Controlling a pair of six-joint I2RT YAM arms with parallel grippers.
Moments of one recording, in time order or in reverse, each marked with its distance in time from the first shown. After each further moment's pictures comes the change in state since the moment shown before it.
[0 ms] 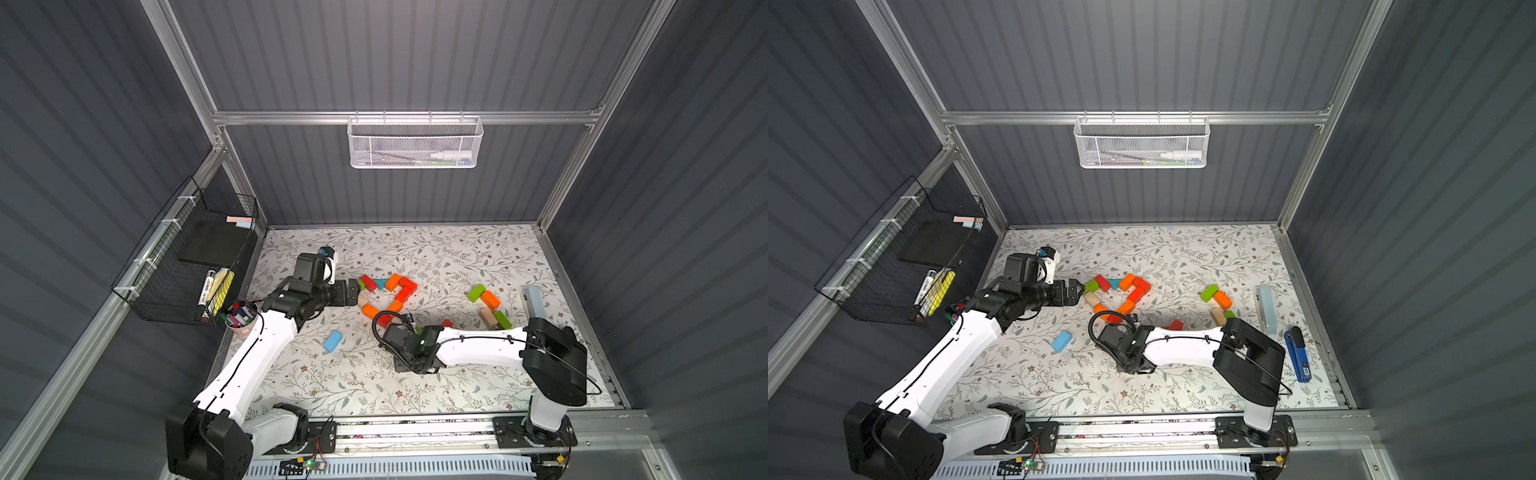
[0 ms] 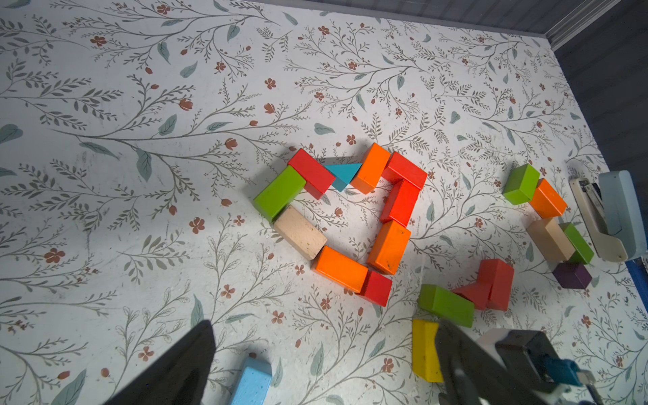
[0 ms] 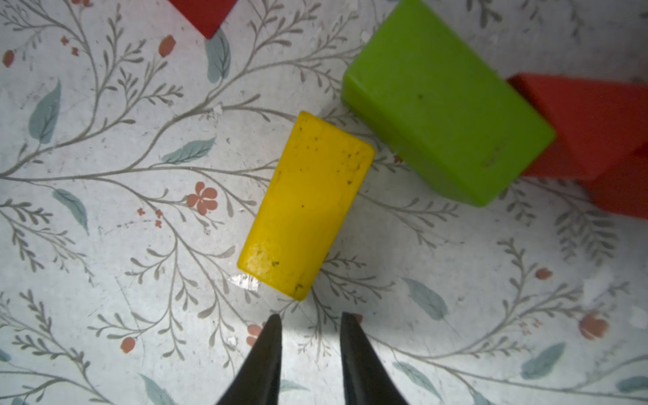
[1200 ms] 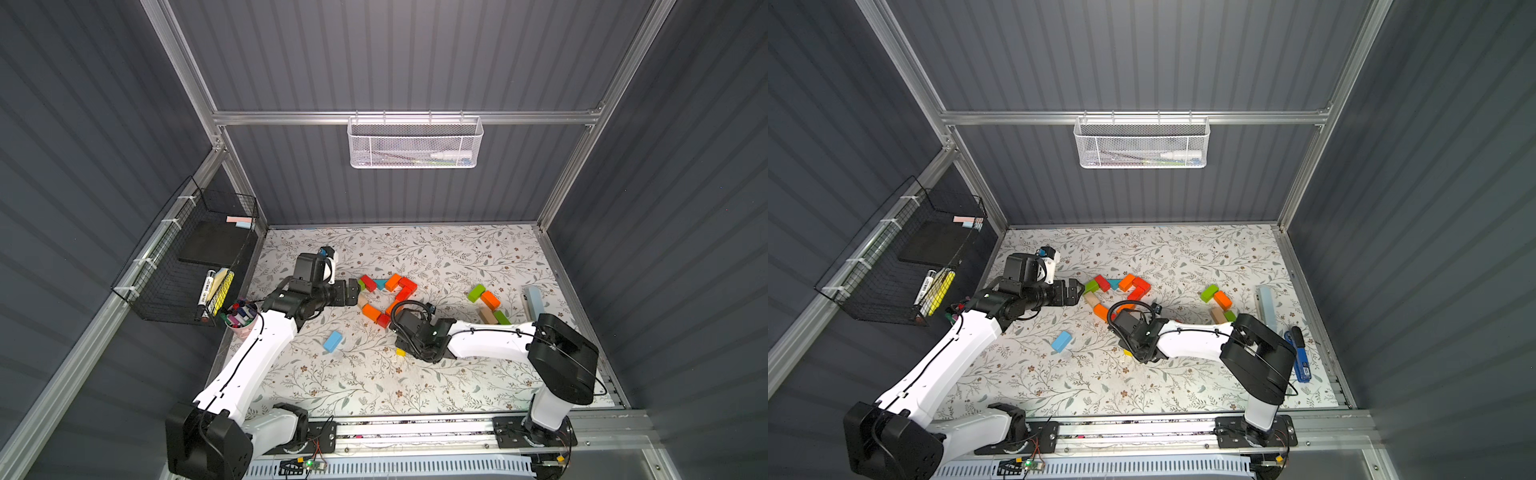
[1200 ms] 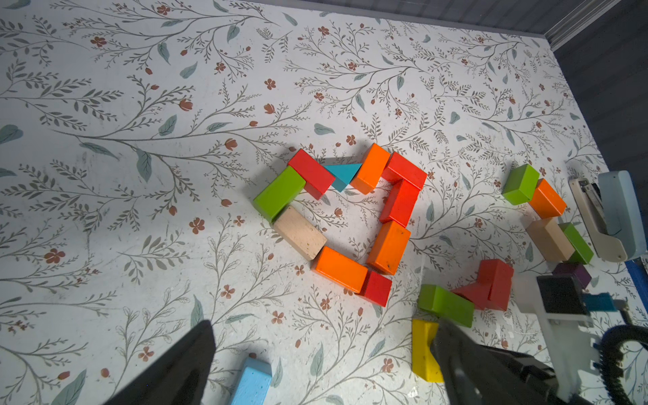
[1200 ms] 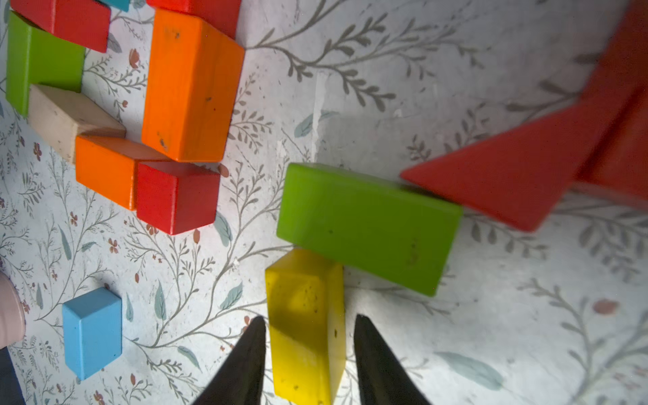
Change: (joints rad) left arm 0.000 -0.001 0.000 0.000 0.000 0.000; right arm -0.111 -0.051 -0.095 0.243 0.013 0.417
